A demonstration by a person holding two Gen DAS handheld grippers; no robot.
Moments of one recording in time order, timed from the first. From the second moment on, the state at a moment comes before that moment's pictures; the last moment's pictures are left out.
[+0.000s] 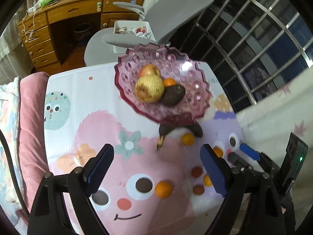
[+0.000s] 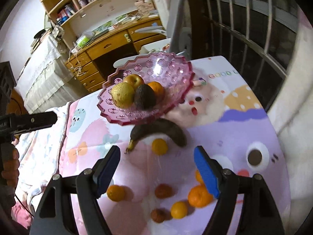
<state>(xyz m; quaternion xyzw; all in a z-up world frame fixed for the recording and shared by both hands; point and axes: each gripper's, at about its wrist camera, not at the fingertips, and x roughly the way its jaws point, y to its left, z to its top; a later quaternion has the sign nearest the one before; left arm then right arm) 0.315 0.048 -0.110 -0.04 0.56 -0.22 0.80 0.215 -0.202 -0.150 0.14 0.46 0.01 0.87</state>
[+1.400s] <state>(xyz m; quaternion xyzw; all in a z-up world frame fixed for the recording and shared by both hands) 0.257 -0.024 -0.263 0.05 0.69 -0.17 0.70 0.132 -0.233 -0.248 0.19 0.46 -0.11 0.86</state>
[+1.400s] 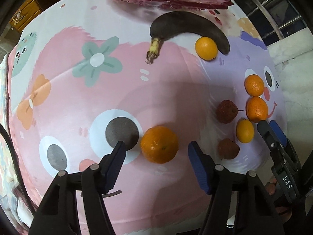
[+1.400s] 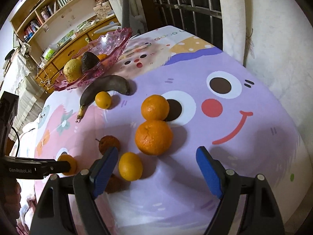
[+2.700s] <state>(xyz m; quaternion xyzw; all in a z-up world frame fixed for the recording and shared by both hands) 0.252 -0.023 -0.247 0.05 0.69 -0.14 0.71 0.155 -0.236 -0.249 0.18 0.51 -0.03 0.84</state>
